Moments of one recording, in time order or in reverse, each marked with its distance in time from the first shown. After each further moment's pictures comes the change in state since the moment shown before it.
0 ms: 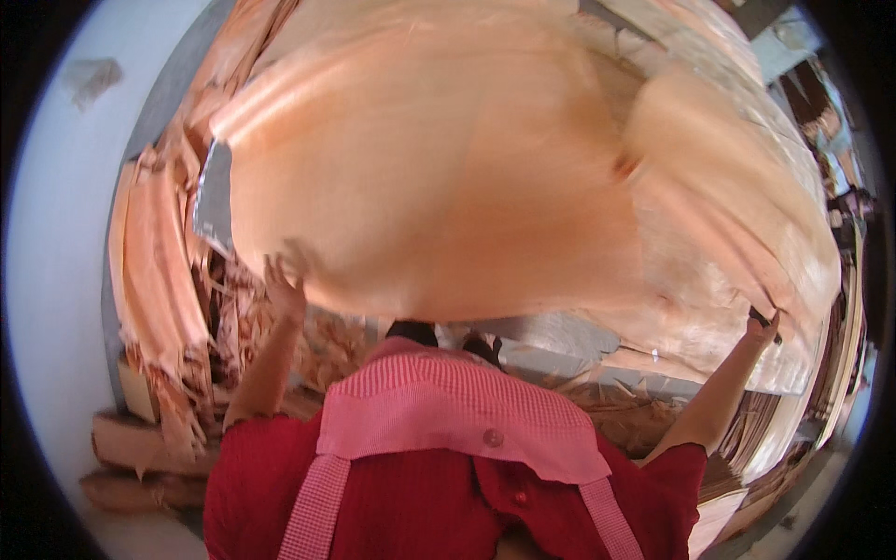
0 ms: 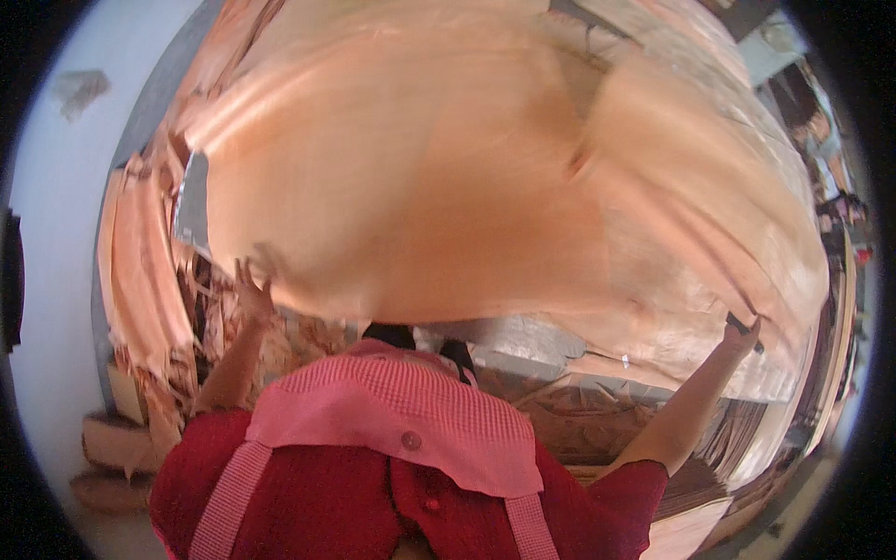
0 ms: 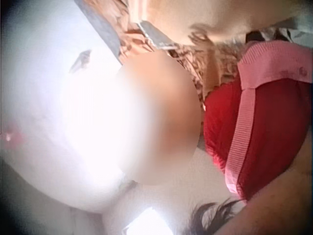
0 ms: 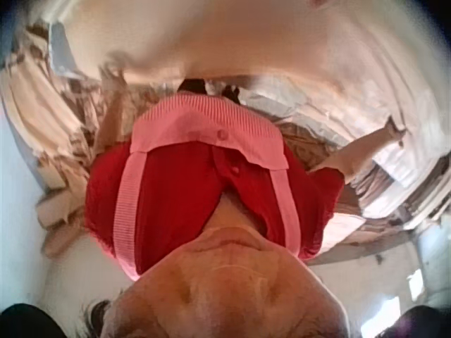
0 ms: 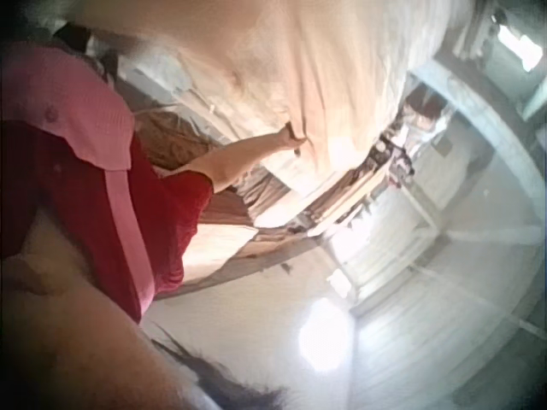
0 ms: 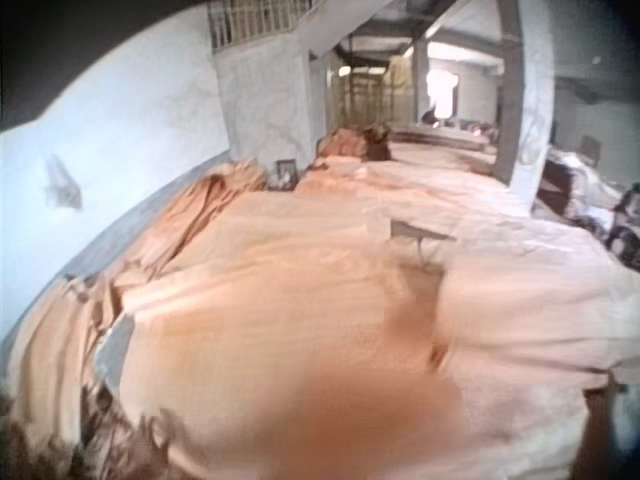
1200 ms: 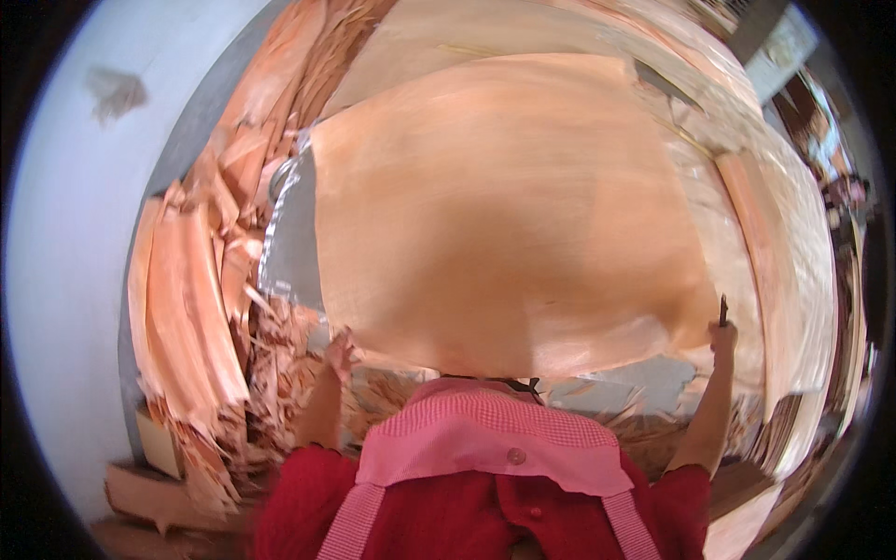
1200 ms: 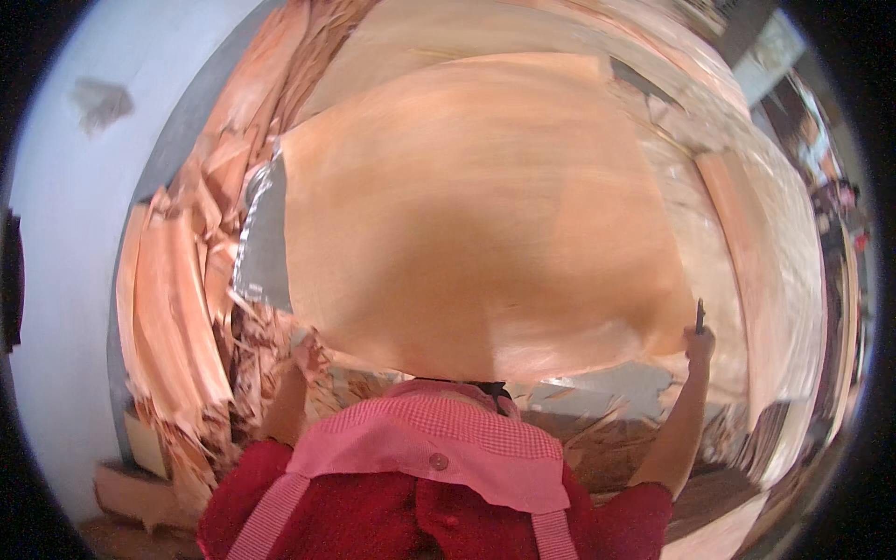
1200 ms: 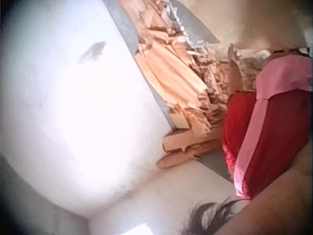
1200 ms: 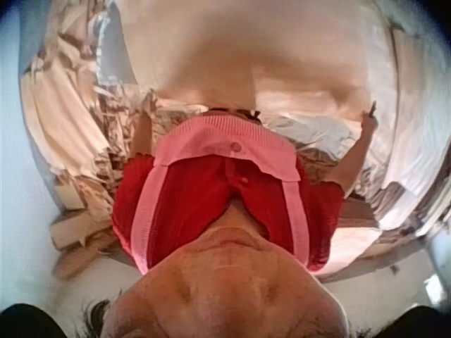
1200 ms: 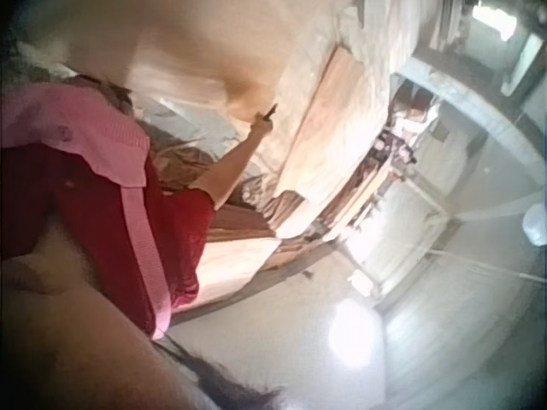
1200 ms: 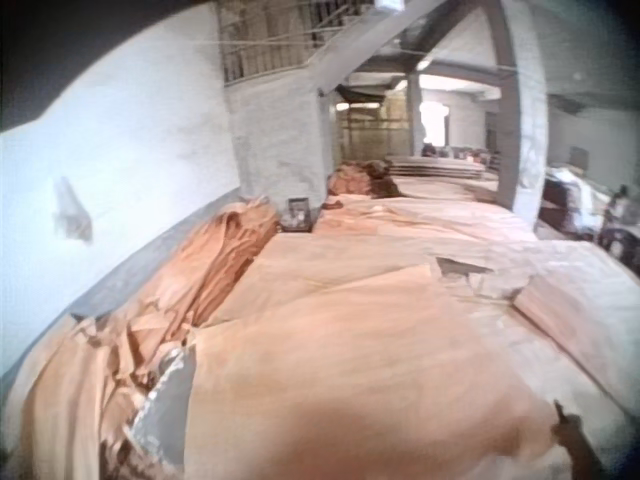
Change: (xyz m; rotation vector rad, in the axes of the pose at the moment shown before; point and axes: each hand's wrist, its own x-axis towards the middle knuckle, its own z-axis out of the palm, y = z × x) left_hand 0.065 -0.196 0.012 -1.311 -0.365 -1.167; right_hand -0.274 0.199 0.119 -1.690 -0.223 -0.060
